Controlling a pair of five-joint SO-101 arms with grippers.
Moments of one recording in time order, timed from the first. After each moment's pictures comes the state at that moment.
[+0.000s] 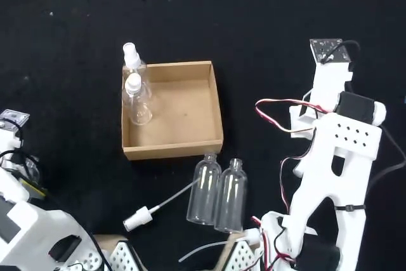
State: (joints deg) left arm -60.7 -0.2 34.7 57.8 -72.0; right arm 19.4 -26.9 24.7 84.4 17.6
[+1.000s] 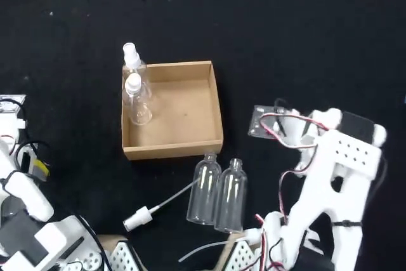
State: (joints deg) left arm -52.9 -13.9 37.3 67.0 -49.1; right arm 24.6 -33.2 37.5 86.5 97.5
